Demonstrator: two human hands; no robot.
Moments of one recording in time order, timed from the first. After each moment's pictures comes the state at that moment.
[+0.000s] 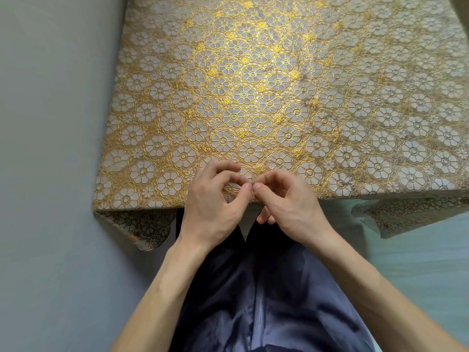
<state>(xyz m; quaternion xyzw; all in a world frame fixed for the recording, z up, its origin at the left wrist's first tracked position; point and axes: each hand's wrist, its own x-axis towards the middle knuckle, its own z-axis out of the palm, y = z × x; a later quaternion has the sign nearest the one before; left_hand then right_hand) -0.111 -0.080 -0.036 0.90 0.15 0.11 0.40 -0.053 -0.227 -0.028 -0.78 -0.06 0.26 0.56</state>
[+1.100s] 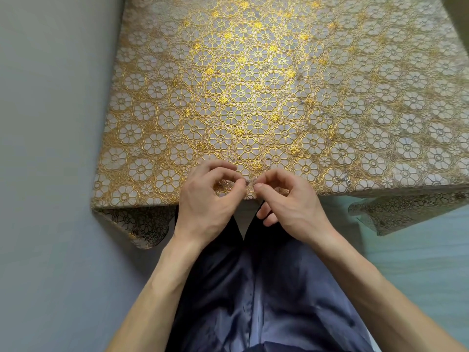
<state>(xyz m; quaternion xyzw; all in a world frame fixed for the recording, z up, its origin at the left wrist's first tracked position) -0.114 -0.079 -0.028 0.88 0.17 0.12 0.43 -0.059 -0.233 -0.018 -0.76 -0.02 0.28 0.59</state>
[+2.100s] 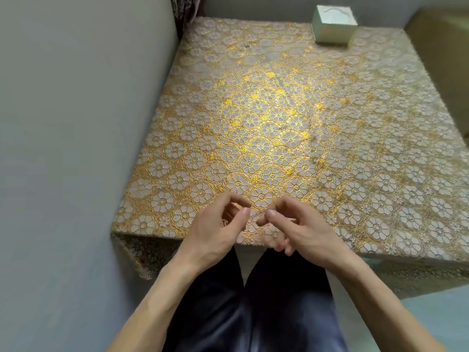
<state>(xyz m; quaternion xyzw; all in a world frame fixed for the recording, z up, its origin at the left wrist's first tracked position) -0.107 -0.060 -0.003 0.83 0.18 0.03 0.53 -0.010 -0.234 -0.003 -0.76 -0.18 0.34 0.52</state>
